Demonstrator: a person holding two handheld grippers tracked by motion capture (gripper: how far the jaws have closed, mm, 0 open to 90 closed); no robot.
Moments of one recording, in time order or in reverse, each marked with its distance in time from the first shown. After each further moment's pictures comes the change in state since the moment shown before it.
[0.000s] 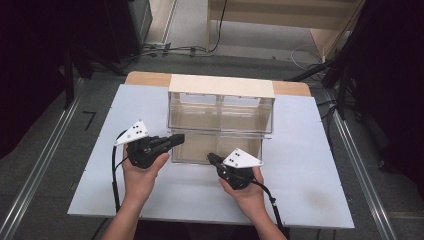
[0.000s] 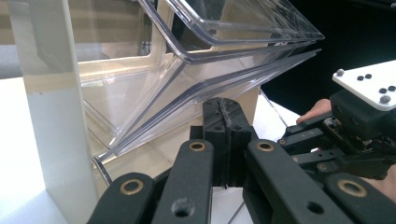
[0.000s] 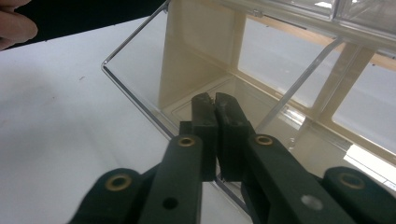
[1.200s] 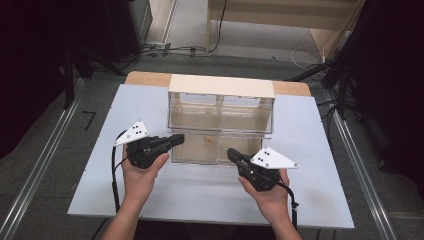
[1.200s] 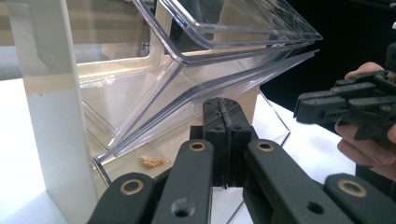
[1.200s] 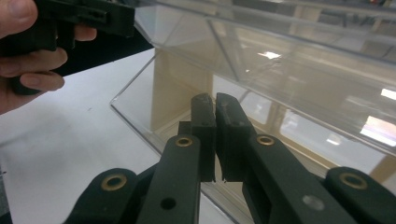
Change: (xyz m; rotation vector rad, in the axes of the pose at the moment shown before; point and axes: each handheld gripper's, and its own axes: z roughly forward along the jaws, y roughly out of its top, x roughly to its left) left arm -0.001 0.001 -0.001 0.000 -0.001 0.003; right arm -0.019 0.022 -0.068 -0.088 -0.037 0.033
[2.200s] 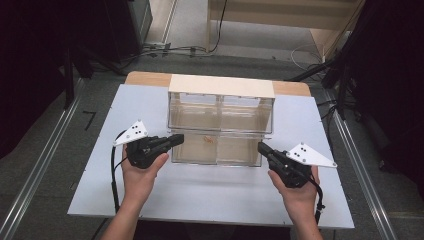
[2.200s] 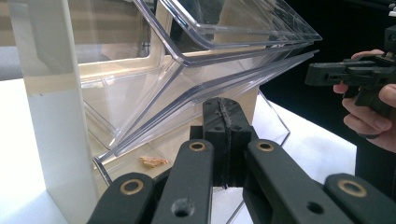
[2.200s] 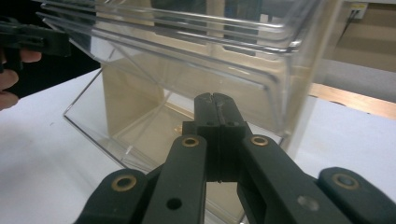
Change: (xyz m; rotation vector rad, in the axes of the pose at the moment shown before) left arm 0.000 0.000 -0.001 -0.003 -0.002 -0.001; right arm -0.046 -0.002 -0.046 -0.036 -0.109 0.079
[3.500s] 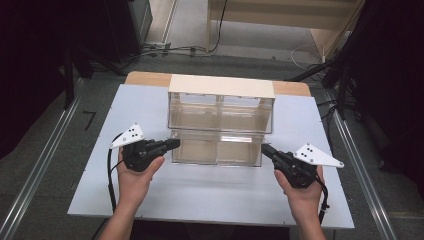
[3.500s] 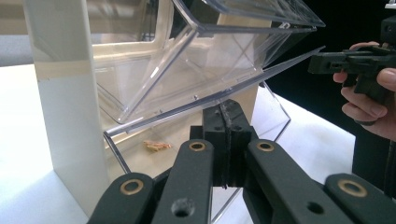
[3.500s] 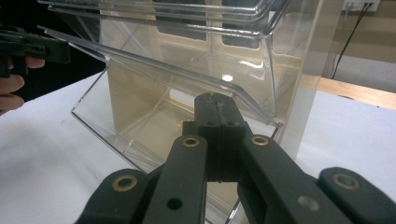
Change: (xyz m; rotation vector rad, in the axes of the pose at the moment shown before) left arm 0.002 -0.008 -0.010 0.035 0.004 -0.011; right arm -0.012 -0.007 -0.005 0.002 0.049 0.029
